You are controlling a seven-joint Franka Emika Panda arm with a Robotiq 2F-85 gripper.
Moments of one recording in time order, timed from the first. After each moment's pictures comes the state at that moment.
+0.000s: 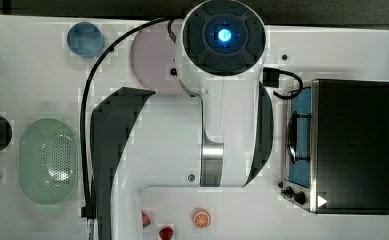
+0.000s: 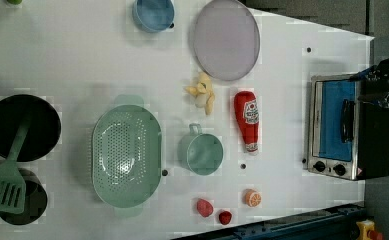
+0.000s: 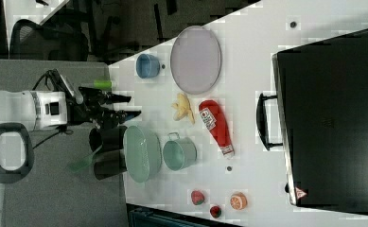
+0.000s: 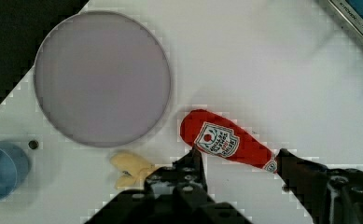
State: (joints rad) arm -0.02 0.02 0.02 -1.78 0.00 0.21 0.05
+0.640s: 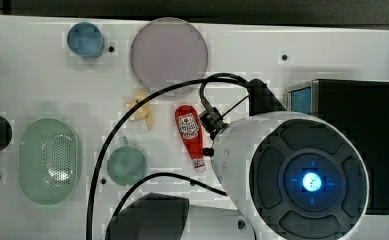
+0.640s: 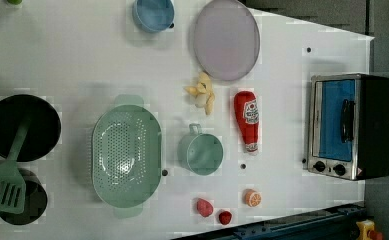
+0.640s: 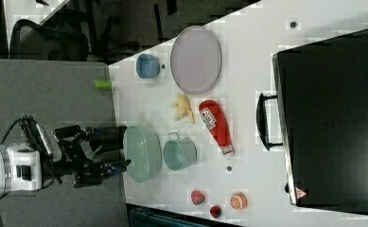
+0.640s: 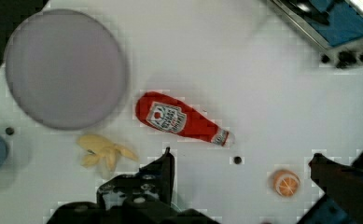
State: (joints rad) arm -0.13 -0.27 0.03 -1.94 0.01 0.11 -0.01
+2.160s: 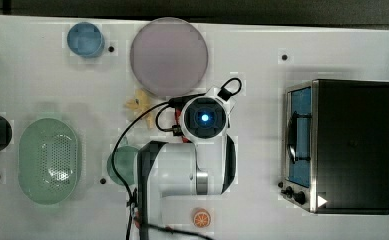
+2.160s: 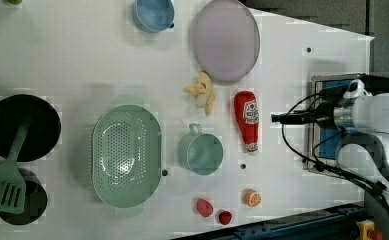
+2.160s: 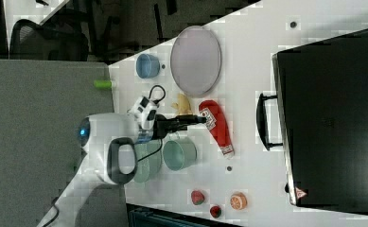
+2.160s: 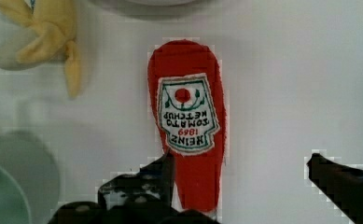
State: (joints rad) arm -0.13 0.13 0.12 -2.33 -0.05 0.85 -0.92
